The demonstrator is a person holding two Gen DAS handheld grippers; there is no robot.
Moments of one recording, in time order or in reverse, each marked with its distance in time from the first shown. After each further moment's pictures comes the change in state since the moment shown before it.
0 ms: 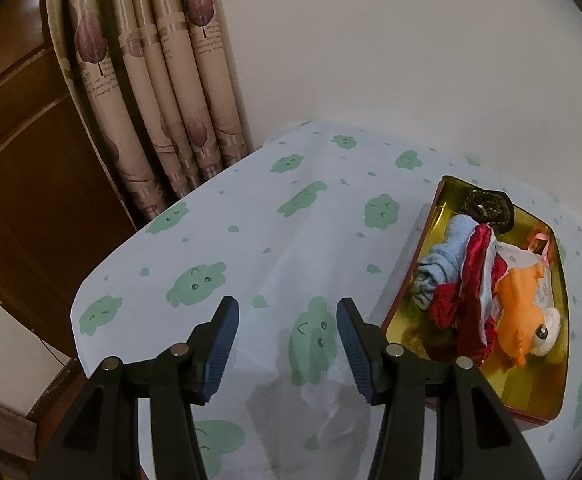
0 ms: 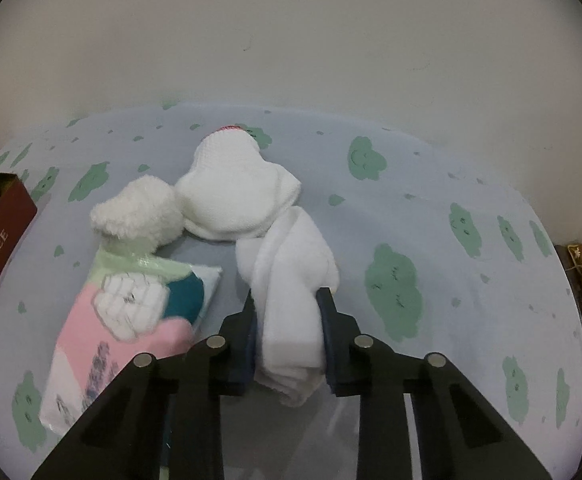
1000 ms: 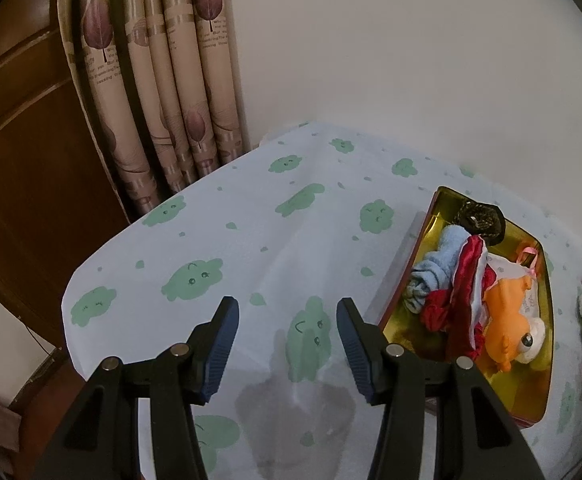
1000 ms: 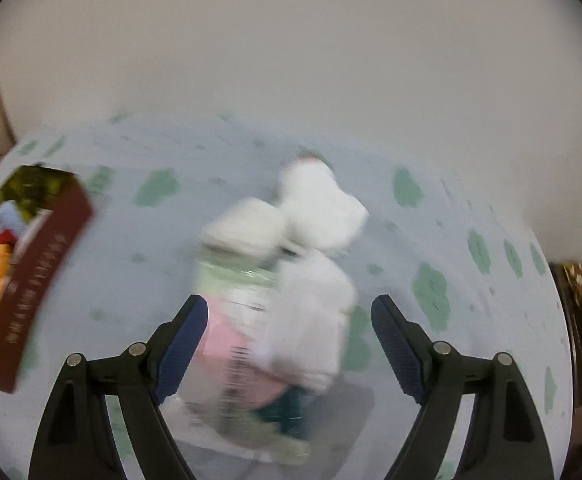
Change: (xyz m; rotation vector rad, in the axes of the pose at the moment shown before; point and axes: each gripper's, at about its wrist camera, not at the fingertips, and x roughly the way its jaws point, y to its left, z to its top) left arm -0.004 0.008 0.001 -0.053 0.007 -0.054; right arm -0.027 0.052 0.023 -0.031 0.044 -0.023
